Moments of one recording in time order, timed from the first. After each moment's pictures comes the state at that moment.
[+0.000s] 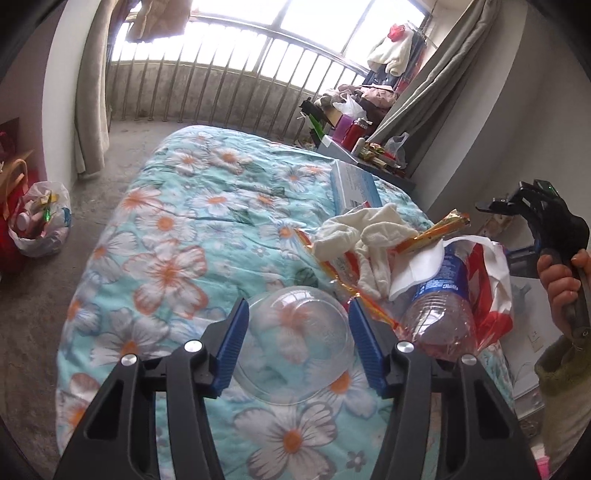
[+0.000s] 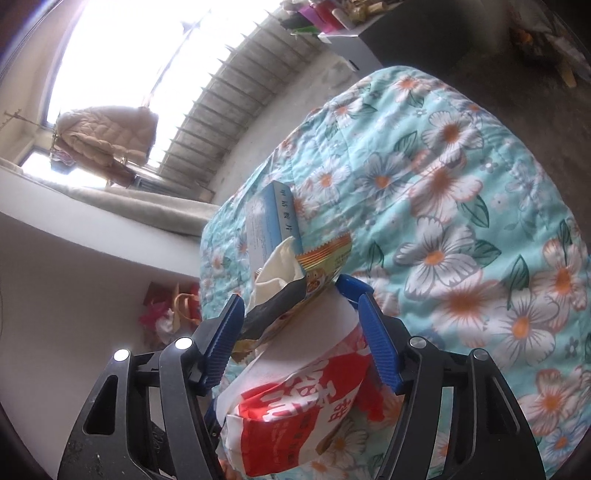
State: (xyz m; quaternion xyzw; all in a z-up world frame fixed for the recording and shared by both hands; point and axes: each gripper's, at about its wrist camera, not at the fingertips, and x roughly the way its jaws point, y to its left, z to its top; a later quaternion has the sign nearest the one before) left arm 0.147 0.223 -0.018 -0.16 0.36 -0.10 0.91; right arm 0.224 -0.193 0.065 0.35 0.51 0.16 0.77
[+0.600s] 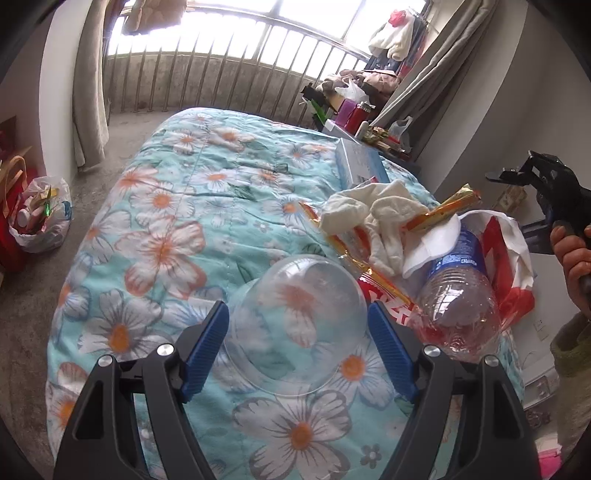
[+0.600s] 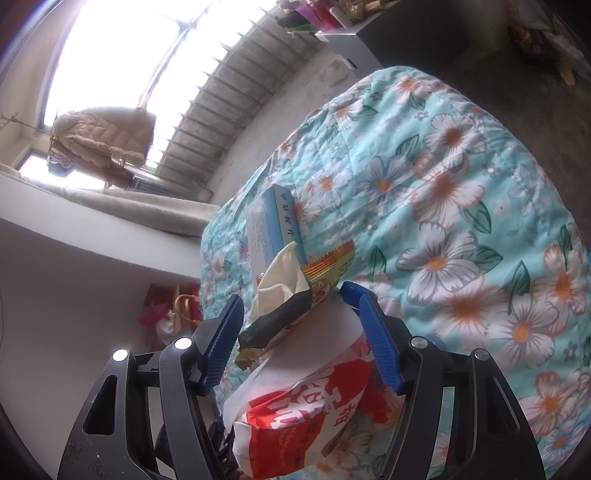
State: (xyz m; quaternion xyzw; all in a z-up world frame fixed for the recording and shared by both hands) left arm 0.155 0.214 -0.039 -0.15 0.39 -0.10 0.90; right arm 0.233 -0.193 0.070 0.35 0.51 0.16 0.77
